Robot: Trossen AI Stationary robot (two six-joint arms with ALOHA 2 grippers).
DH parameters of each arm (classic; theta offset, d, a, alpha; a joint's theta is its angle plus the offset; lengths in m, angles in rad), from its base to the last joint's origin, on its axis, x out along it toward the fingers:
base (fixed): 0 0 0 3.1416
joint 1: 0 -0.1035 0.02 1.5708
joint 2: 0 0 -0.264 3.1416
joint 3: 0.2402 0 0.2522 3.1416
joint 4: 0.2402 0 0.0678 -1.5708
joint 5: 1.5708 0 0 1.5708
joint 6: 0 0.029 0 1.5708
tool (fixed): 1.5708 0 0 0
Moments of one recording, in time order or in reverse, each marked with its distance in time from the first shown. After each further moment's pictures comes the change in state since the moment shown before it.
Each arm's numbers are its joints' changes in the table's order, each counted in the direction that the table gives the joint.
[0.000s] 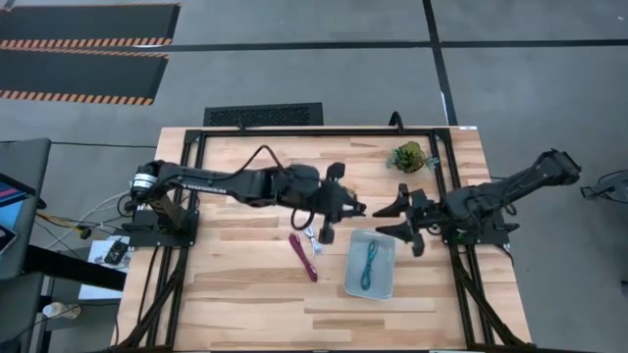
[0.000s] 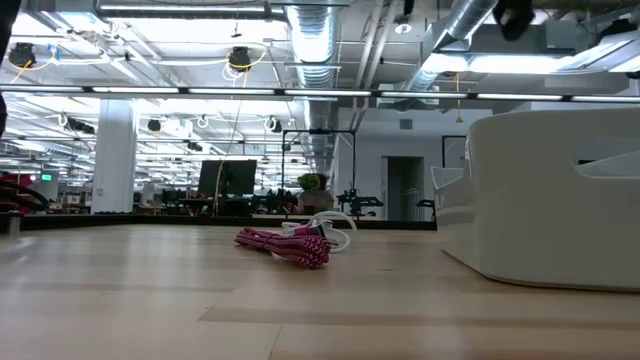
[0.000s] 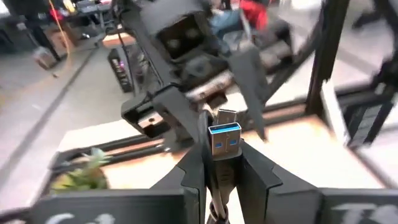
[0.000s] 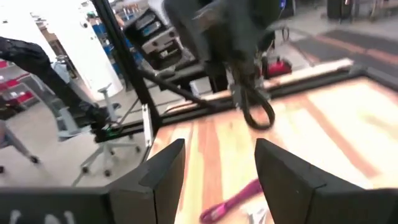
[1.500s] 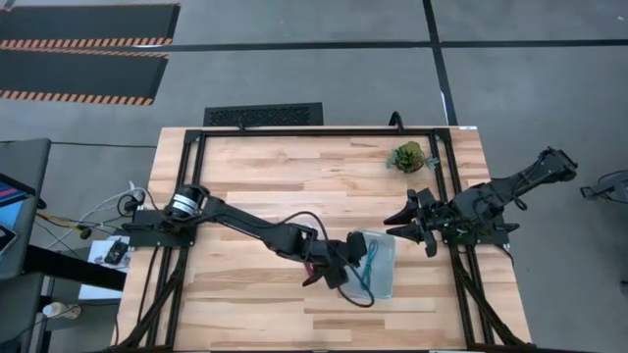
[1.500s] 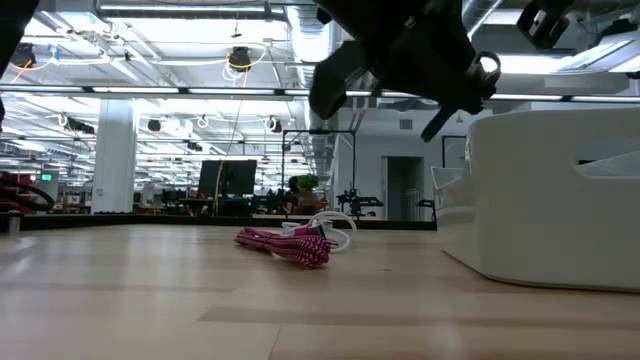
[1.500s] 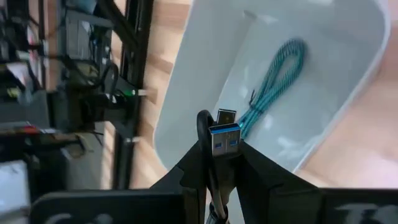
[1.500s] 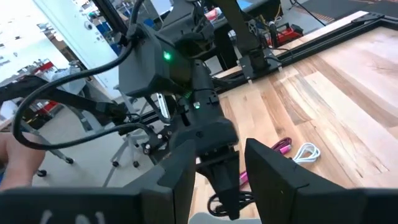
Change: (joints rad) left arm 0.195 0.327 0.005 0.101 -0.238 0.963; right arm -0.060 -0.104 0.000 0.175 0.006 0.200
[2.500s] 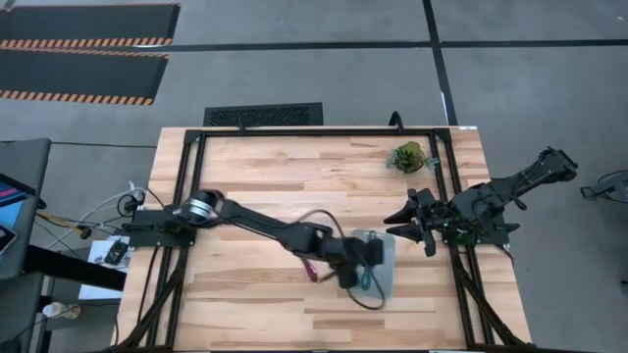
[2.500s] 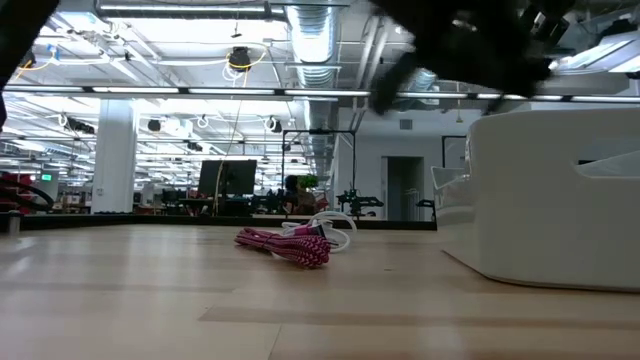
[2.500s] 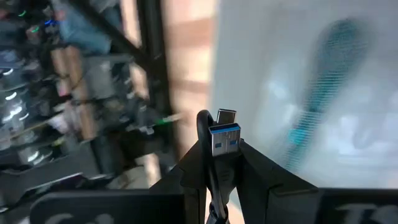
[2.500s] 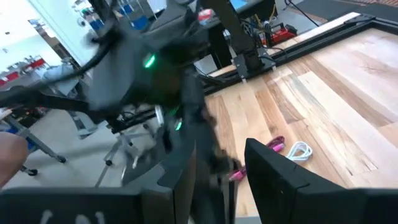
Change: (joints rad) left arm -0.021 0.151 0.252 0.041 0.022 0.286; right arm 0.000 0.000 0.000 0.018 0.017 -0.011
